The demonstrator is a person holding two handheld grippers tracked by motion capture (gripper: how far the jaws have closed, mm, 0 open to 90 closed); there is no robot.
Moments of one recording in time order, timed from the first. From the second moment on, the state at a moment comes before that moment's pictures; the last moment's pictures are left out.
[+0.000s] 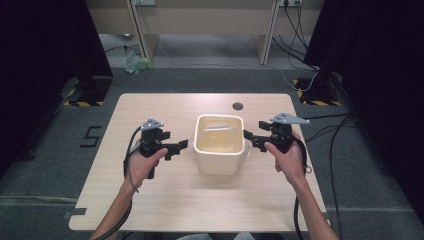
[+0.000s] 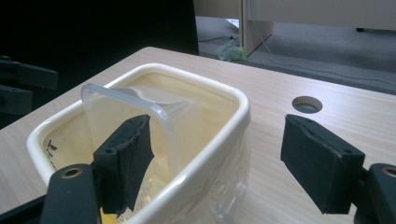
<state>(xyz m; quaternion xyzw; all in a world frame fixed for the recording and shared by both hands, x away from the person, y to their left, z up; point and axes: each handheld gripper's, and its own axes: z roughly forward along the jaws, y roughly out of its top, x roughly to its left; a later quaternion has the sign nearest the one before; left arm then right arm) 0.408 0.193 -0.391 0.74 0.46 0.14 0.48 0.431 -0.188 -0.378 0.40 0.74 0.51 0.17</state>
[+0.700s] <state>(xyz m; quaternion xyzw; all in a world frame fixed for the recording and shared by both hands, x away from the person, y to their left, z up) 0.369 0.183 -0.409 0.74 0.43 0.14 0.49 0.401 -0.213 -0.400 0.41 0.73 0.51 0.18</state>
